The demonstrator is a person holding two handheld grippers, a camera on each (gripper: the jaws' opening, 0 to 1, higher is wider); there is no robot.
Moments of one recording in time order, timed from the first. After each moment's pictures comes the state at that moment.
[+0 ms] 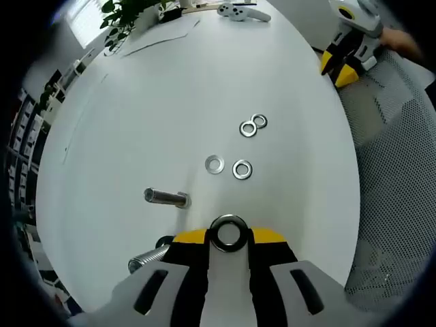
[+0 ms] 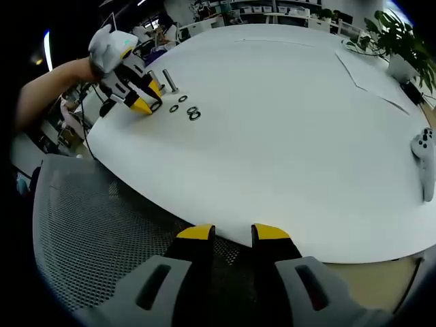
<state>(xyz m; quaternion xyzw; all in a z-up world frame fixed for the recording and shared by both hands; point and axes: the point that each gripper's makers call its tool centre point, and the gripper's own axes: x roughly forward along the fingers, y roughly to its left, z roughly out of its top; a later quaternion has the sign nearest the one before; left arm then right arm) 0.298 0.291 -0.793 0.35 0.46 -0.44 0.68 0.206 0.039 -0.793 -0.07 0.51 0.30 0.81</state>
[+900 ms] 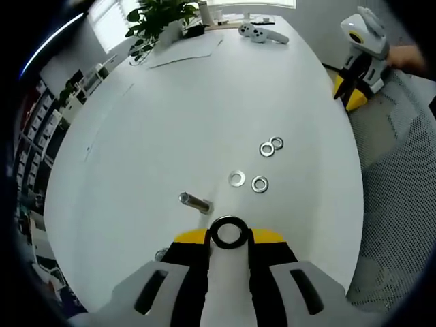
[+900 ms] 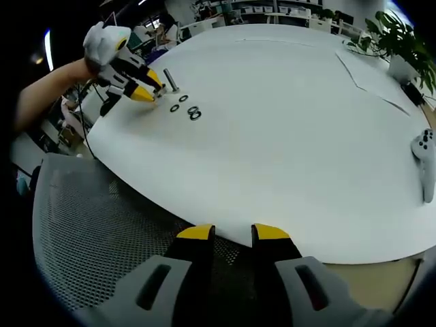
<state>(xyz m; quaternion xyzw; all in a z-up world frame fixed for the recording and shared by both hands) 0.311 0.292 -0.770 0.33 0.43 -0.41 0.73 0.206 0.039 -0.793 -0.07 0.51 0.30 0.80</state>
